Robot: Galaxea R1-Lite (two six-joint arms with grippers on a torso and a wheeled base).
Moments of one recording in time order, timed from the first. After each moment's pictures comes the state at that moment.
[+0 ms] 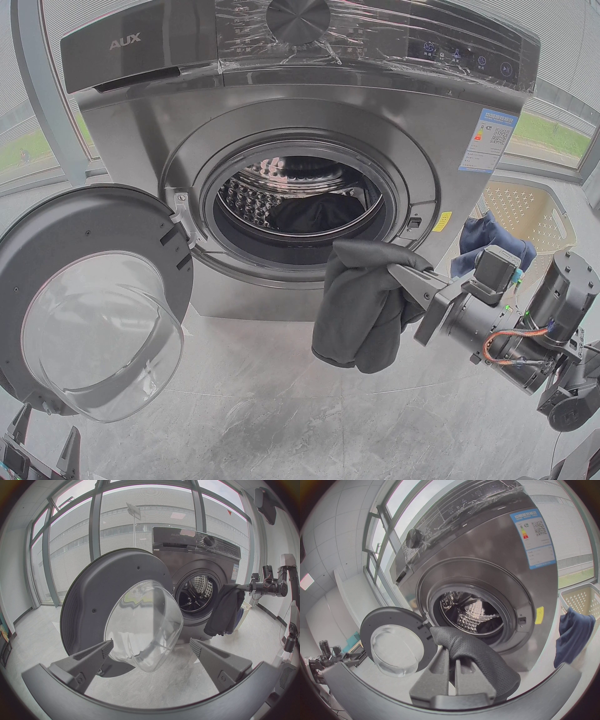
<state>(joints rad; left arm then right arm) 0.00 0.02 -0.02 0.00 0.01 0.01 0.76 1.62 -0.47 -1.25 -0.11 0.21</state>
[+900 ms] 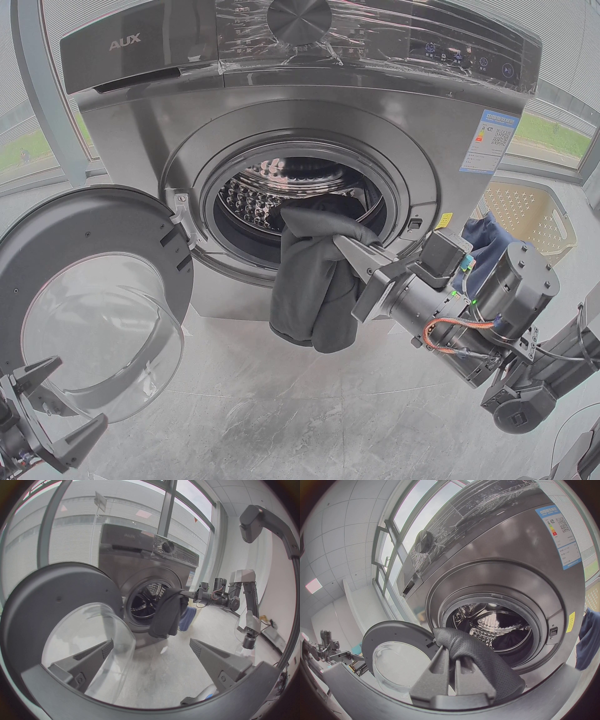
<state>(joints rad) -0.04 0.50 -0.18 -0.26 -0.46 0.06 0.83 1.84 -0.65 -1.46 -0.12 0.21</state>
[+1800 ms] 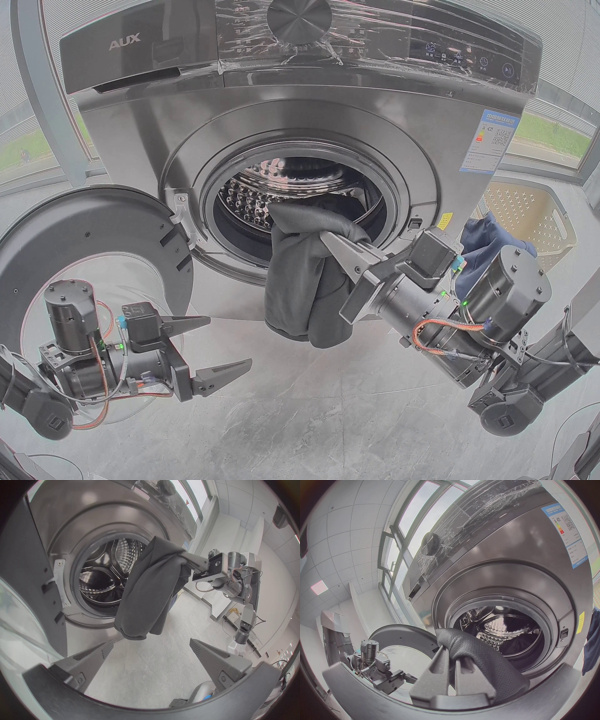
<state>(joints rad) -0.39 1.60 -0.31 -1.02 -0.46 0.07 0.83 1.89 -0.68 -1.54 -0.07 0.21</state>
